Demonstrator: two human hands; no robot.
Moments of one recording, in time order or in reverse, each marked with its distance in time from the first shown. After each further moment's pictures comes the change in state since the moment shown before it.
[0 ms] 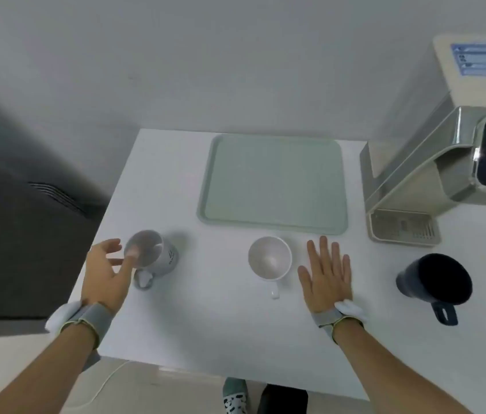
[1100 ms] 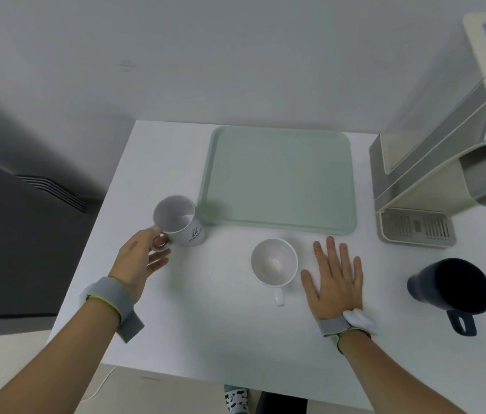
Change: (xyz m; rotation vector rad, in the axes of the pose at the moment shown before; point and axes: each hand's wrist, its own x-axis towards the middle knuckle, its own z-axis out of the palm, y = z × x) left_hand 0.028 0.034 0.045 -0.545 -0.250 -0.431; right_hand 0.000 0.003 0.007 -0.004 0.101 0.019
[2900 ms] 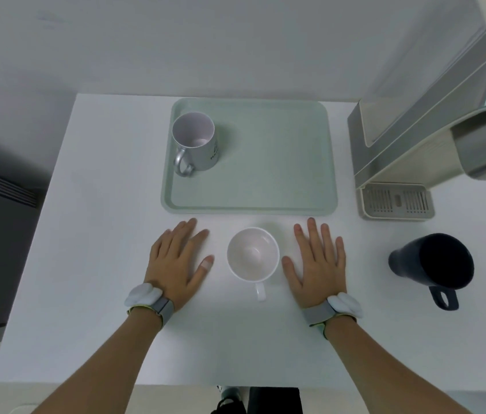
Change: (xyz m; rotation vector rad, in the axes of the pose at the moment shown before) left_hand 0.028 -0.095 0.068 1.188 -0.188 0.941; right_hand 0.004 0.002 0.003 -0.018 0.009 -0.026
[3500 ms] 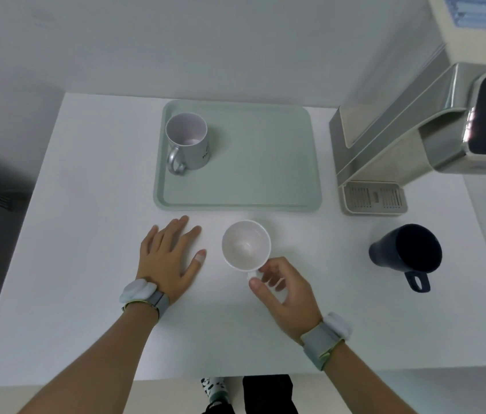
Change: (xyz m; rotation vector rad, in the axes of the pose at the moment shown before) left_hand -0.002 -0.005 0.004 0.032 0.056 0.010; right_hand -0.043 -0.067 -0.065 0.786 -0.193 0.135
